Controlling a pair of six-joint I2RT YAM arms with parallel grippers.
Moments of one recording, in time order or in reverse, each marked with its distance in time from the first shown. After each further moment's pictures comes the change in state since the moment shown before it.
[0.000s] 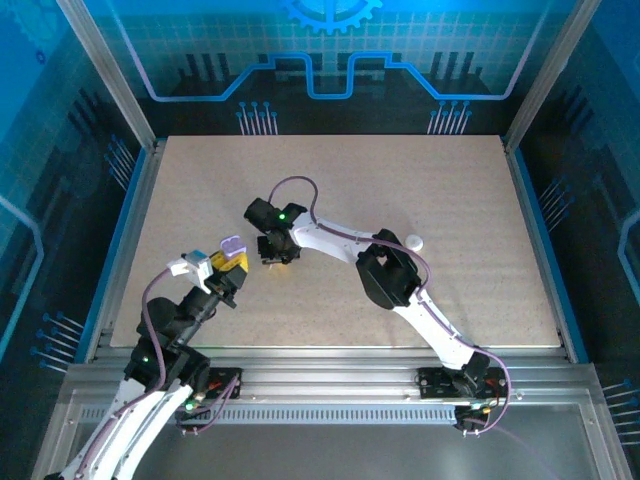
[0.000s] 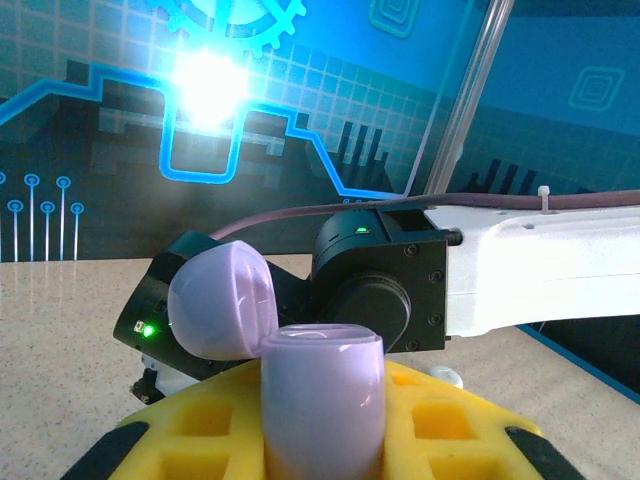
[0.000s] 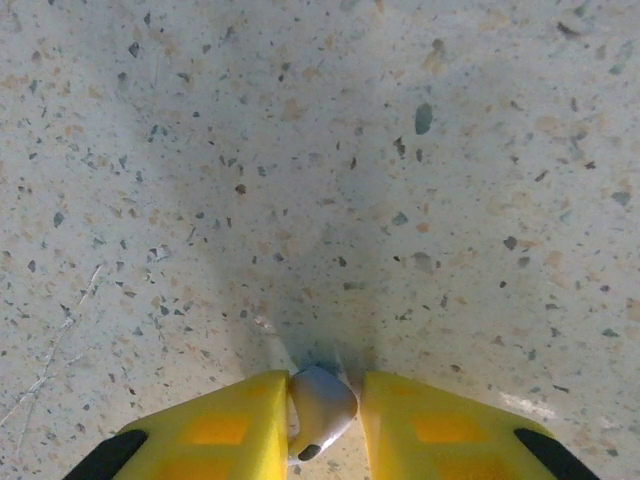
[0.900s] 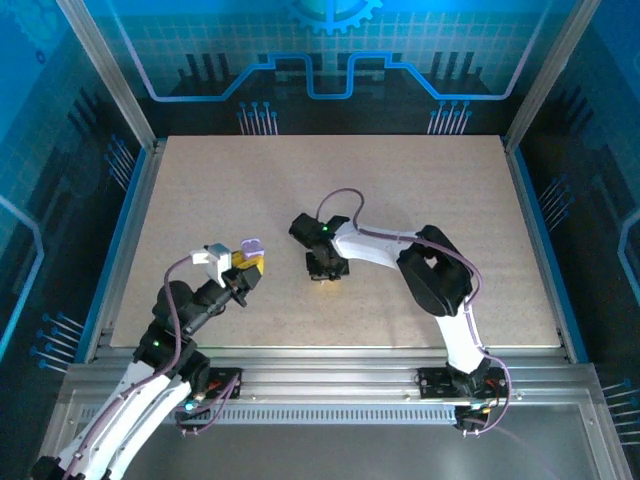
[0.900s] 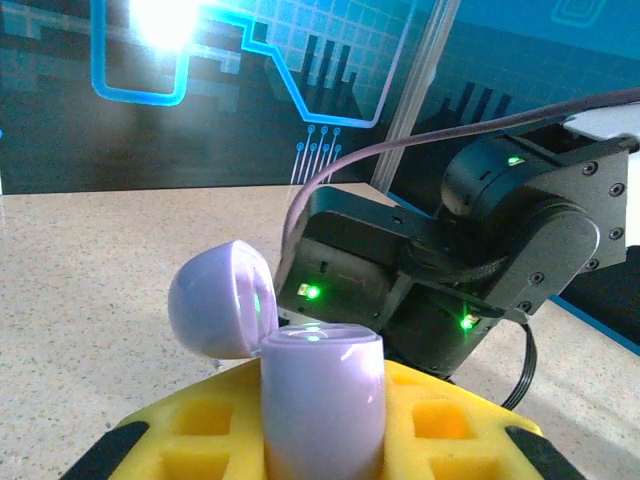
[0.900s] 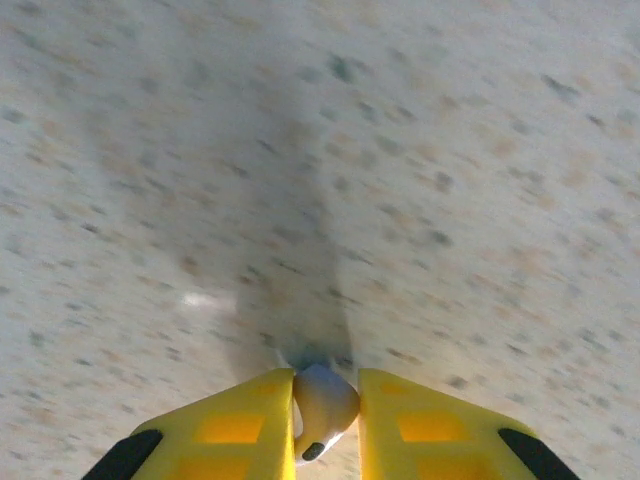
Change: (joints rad) left arm 0.000 0.200 0.000 0.065 0.130 -0.003; right arm -0.068 -0.442 -0.718 0.100 0.091 0.009
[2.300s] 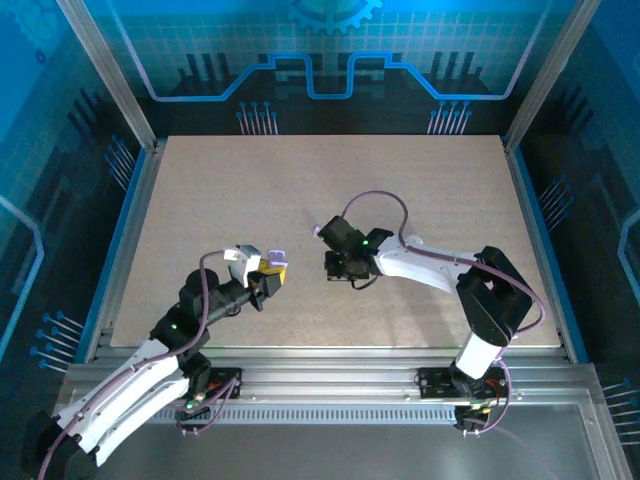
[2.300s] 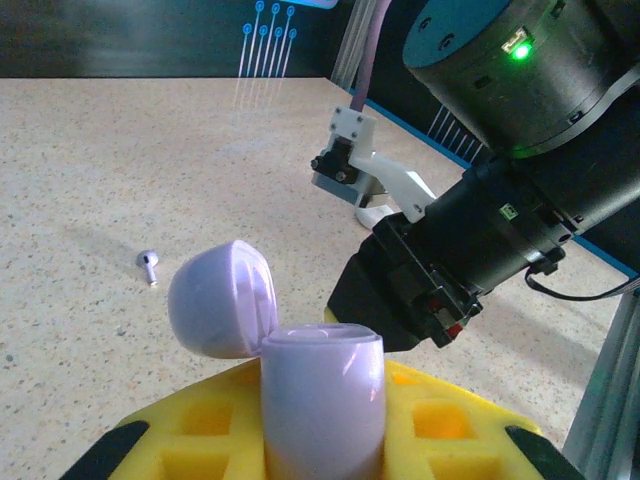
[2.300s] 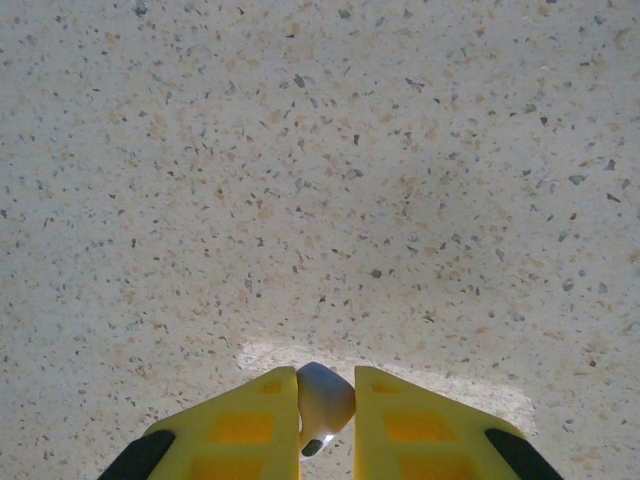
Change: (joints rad) left arm -0.123 0.251 0.000 0.069 0.026 0.010; right arm -0.019 -0.360 -0.335 0.244 -0.005 0.006
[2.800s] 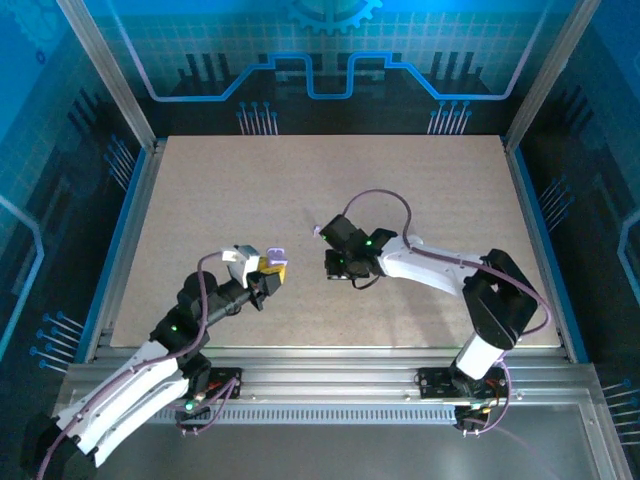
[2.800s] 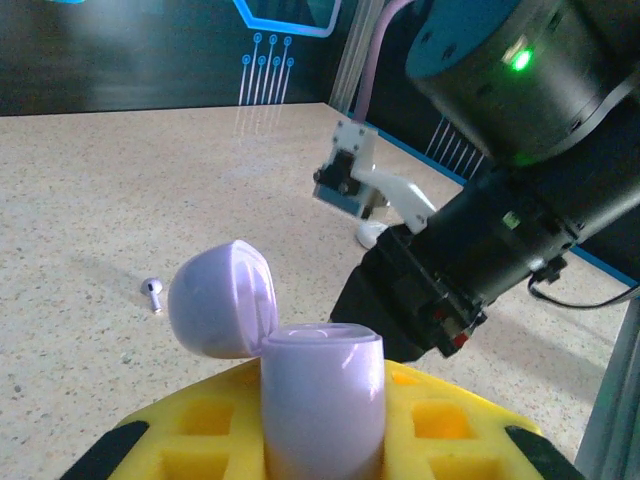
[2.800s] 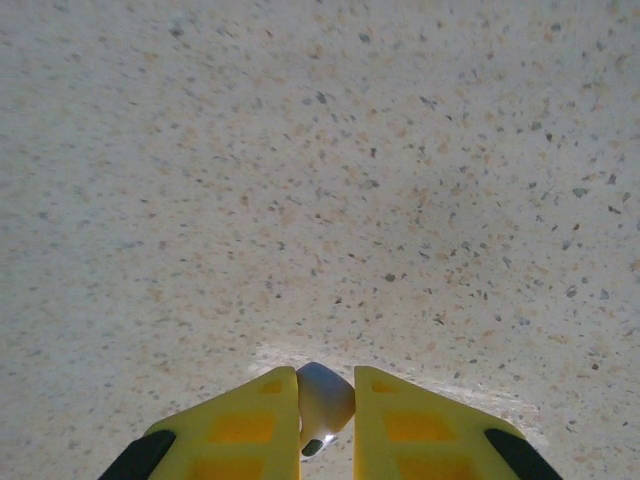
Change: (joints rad) left arm -0.014 -0.003 -0.027 0.068 -0.021 0.018; right arm -0.002 -0.045 -0.008 0.015 -0.003 -0.012
